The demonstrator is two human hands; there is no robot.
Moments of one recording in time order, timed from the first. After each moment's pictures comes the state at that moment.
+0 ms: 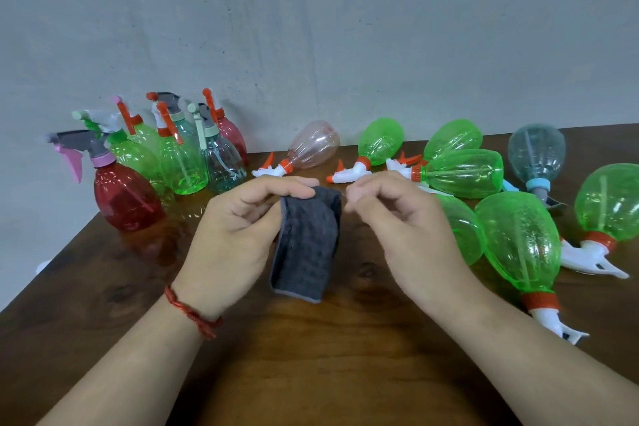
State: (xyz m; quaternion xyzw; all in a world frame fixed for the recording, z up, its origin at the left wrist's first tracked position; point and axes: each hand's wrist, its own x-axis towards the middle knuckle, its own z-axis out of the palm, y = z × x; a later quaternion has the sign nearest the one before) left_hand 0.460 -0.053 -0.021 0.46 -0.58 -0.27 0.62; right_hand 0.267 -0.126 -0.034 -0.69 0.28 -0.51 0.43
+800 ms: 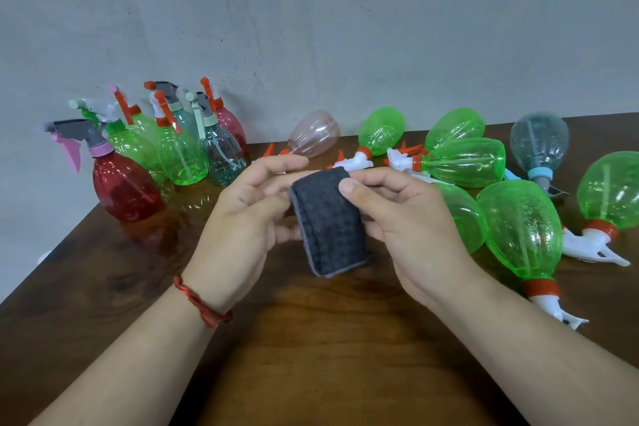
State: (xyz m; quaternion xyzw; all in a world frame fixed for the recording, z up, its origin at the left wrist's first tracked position) left_hand 0.456 -0.059 -0.027 0.46 -0.49 -0.39 0.63; right_hand 0.274 -0.123 -0.031 -0.52 0.30 -0.50 0.63
